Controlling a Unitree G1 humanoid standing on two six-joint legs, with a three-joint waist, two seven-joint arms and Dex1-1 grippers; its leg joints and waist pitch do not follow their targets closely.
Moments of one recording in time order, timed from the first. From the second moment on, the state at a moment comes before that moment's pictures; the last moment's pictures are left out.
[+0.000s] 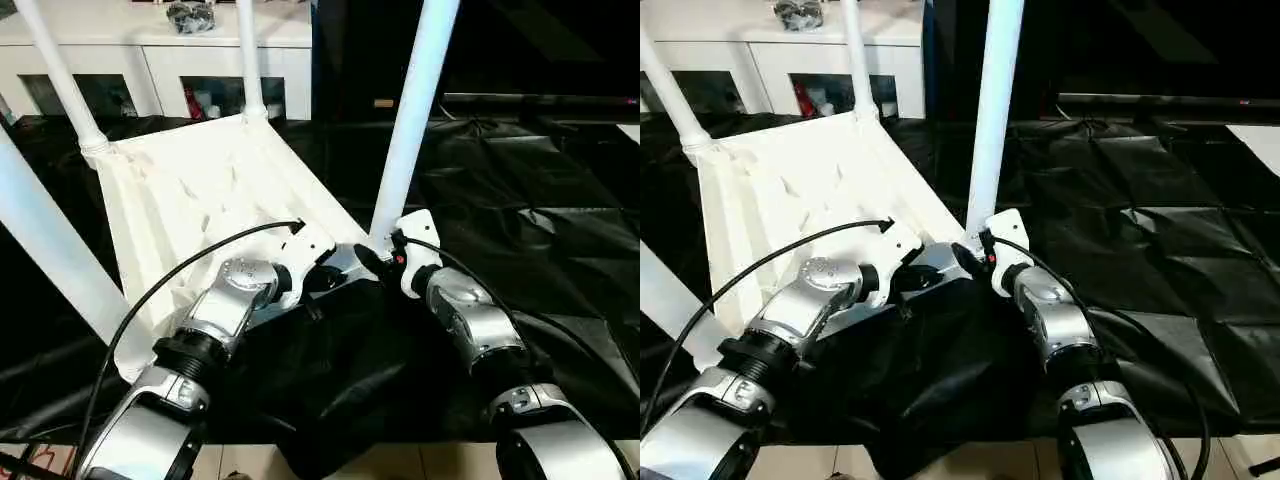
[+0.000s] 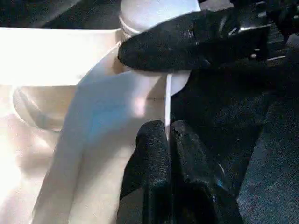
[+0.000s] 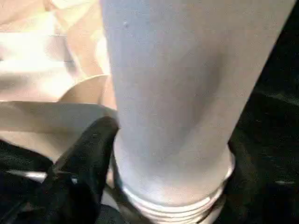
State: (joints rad) left arm -0.64 0.18 -0.27 0.62 0.02 0.27 -0.79; right arm -0.60 -0.11 0.04 0.81 0.08 0.03 0.52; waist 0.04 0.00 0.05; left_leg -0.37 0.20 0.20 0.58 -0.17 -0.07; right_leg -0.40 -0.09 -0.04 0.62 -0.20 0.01
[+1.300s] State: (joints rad) left arm -0.59 0.30 -0.27 0.60 0.00 0.14 -1.08; right arm -0.55 -0.20 0.08 0.77 0.13 0.02 0.90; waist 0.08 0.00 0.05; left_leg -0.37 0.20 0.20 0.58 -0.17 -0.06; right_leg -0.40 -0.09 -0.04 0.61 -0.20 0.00
